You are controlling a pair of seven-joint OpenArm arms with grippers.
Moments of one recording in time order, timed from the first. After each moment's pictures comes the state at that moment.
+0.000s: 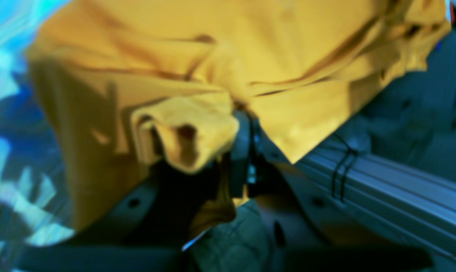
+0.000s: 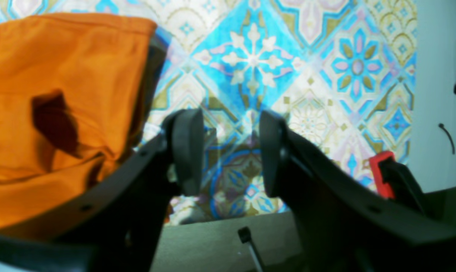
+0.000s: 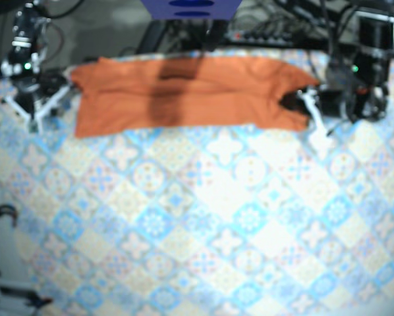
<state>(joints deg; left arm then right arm) 6.3 -31.3 0.6 78.2 -63.1 -32.5 70.2 -24.1 15.4 23.5 100.9 4.8 19.8 -41.2</state>
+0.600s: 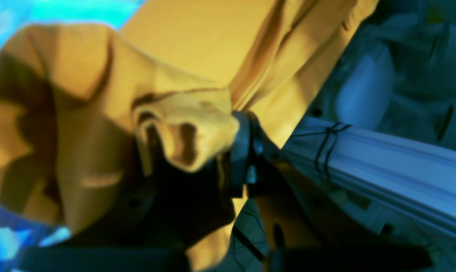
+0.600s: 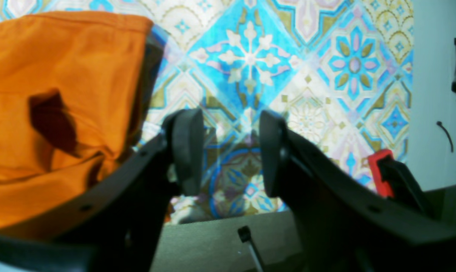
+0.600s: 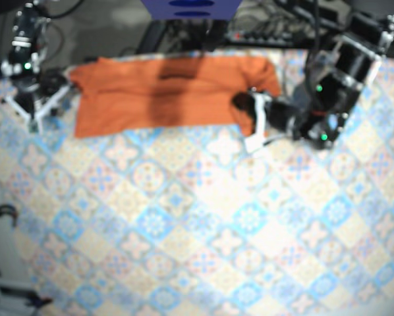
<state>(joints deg) -8.6 -28.4 29.0 78.5 -62.9 -32.6 70.0 -24.1 15.4 23.5 100.9 4.9 19.9 -41.2</state>
